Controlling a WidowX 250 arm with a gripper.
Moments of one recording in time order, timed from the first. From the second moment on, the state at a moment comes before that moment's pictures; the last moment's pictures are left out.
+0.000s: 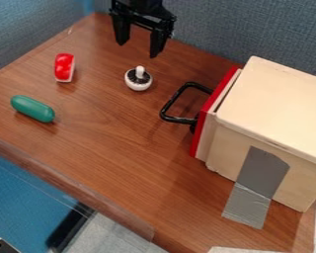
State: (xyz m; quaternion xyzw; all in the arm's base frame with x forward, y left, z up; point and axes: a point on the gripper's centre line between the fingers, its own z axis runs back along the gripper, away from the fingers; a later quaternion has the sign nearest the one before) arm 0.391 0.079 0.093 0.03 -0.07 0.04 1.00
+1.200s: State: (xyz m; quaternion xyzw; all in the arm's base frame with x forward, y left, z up) arm 0.355 0.203 0.045 0.02 -0.02 0.24 0.97
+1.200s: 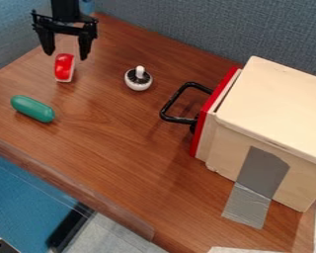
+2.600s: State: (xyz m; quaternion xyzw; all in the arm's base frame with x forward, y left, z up) arm 0.350 0.149 0.052 0.02 -0.03 0.18 0.98
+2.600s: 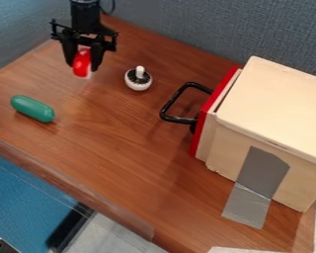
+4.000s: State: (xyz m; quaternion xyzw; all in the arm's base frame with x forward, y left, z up) arm 0.254 0.039 0.022 0.03 0.03 0.03 1.00
